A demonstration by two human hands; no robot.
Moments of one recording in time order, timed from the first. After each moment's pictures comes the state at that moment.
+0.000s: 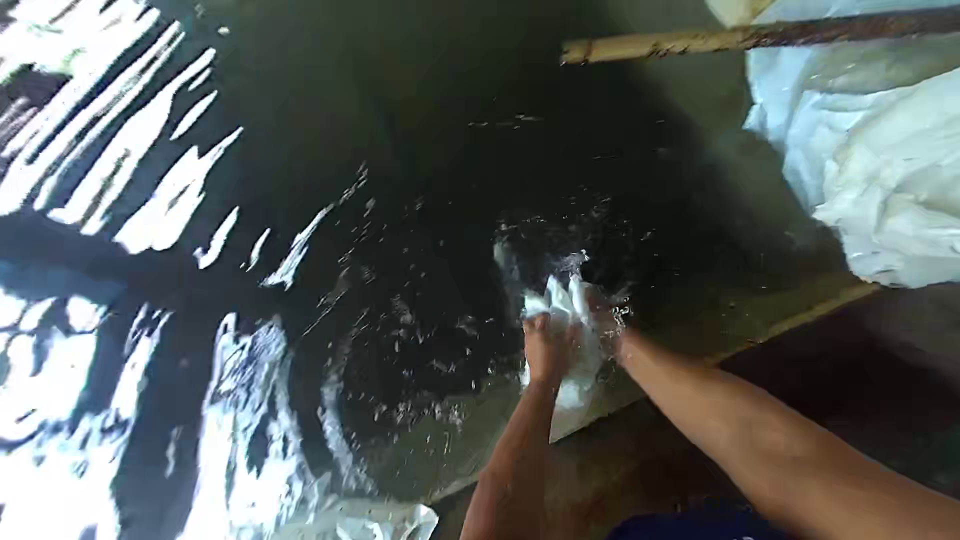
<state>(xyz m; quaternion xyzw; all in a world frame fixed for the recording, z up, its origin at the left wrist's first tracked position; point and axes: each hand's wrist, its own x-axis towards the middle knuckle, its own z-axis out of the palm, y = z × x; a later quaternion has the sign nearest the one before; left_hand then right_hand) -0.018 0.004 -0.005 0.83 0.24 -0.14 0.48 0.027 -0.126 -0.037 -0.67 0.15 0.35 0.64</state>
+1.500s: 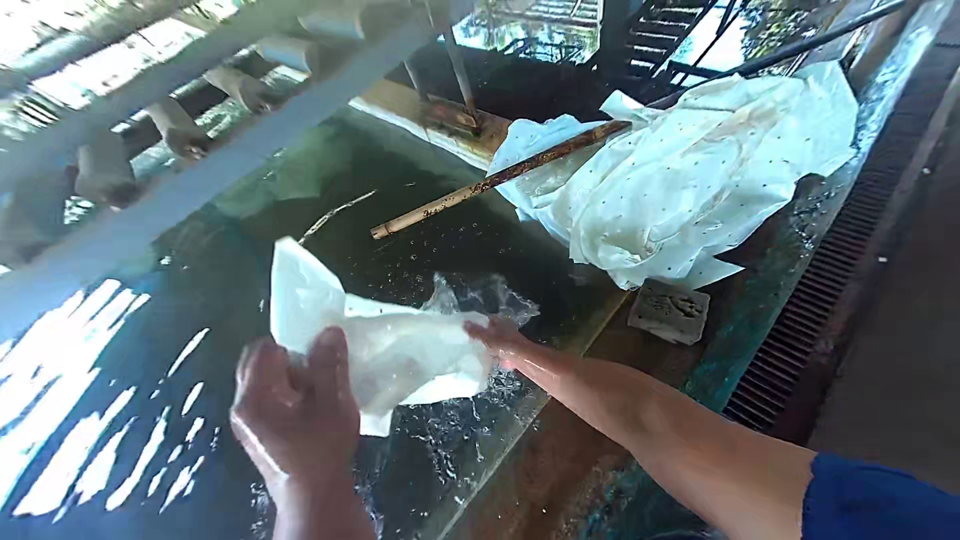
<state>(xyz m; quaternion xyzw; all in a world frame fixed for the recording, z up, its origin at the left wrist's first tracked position) 0.000 -0.066 0.267 0.91 0.05 0.29 0.29 0.099 -0.221 0.069 -0.62 0.10 0.23 0.74</state>
